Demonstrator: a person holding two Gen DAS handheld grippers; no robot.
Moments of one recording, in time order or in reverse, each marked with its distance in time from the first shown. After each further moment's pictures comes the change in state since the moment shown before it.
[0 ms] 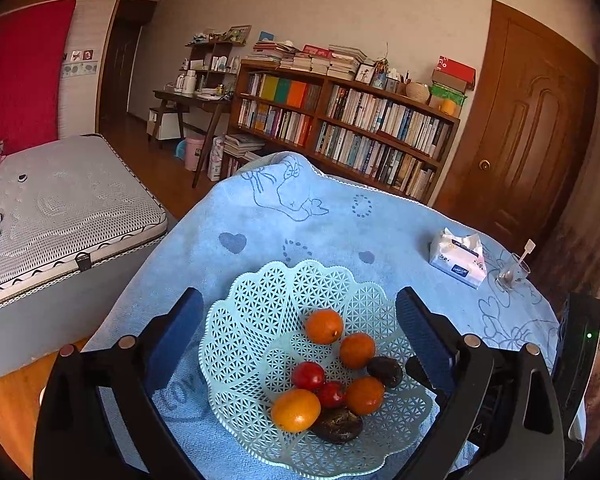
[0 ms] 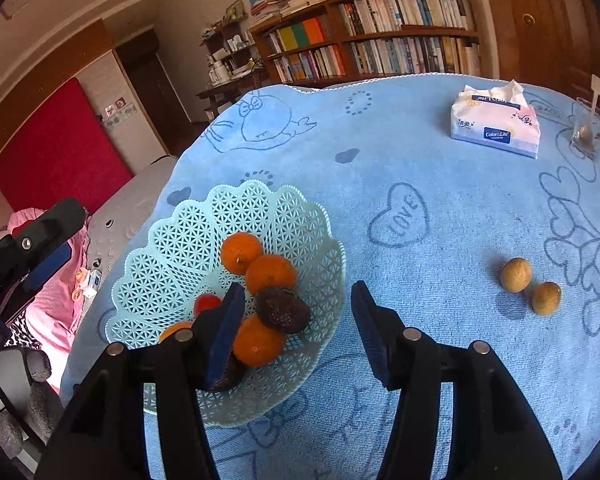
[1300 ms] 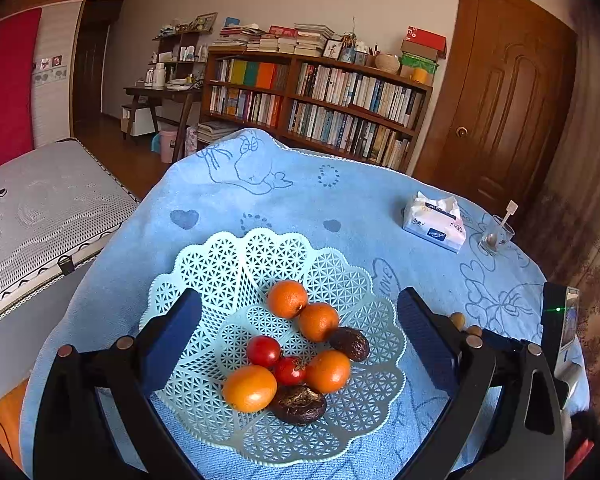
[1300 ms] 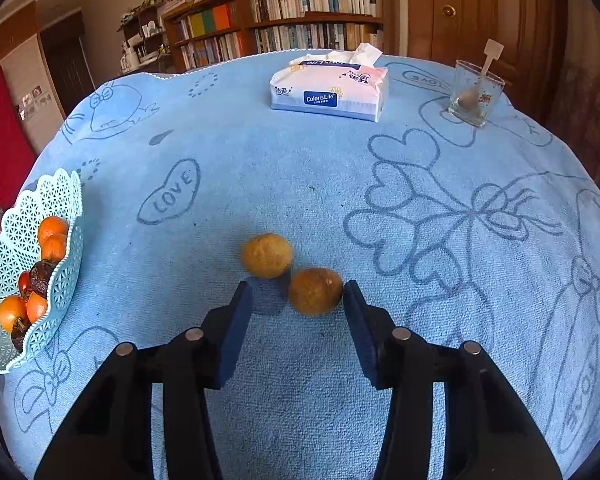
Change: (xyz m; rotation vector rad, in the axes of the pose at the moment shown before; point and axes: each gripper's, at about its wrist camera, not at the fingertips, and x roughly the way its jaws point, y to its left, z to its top) left arm 0.011 -0.040 -0.019 0.090 0.071 -0.059; right arm 0.001 -0.135 -0.010 0.029 0.061 -0.349
